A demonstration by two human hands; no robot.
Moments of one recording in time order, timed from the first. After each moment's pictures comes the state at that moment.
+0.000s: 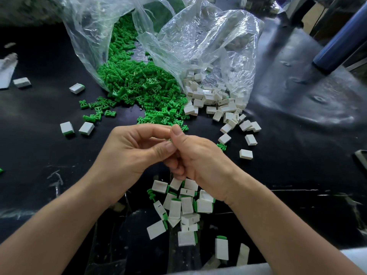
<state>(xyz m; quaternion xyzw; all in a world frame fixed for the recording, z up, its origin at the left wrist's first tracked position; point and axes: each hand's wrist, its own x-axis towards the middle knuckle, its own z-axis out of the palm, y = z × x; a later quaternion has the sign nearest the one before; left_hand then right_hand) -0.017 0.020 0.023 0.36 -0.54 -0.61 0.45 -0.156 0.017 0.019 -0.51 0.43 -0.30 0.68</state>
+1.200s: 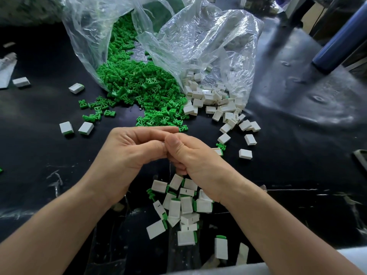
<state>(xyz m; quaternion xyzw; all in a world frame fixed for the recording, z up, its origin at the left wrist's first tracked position) -0.017 0.021 0.025 0.41 -0.47 -0.63 0.46 -0.153 0.018 0.013 -0.59 0.49 -0.28 0.58</state>
